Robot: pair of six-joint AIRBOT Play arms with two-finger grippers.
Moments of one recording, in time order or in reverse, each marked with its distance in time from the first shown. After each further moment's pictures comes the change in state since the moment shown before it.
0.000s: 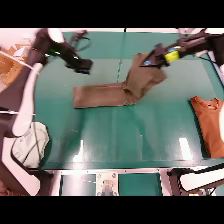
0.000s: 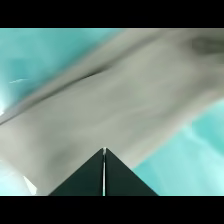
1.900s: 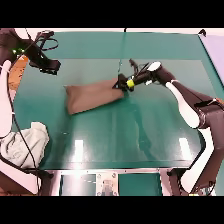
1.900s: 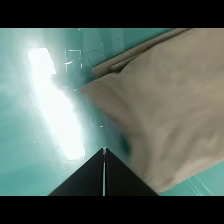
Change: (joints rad) left arm 0.182 0.066 -0.099 0.148 -0.061 0.113; right arm 0.100 -0.340 -0.119 0.138 -0.332 -0.004
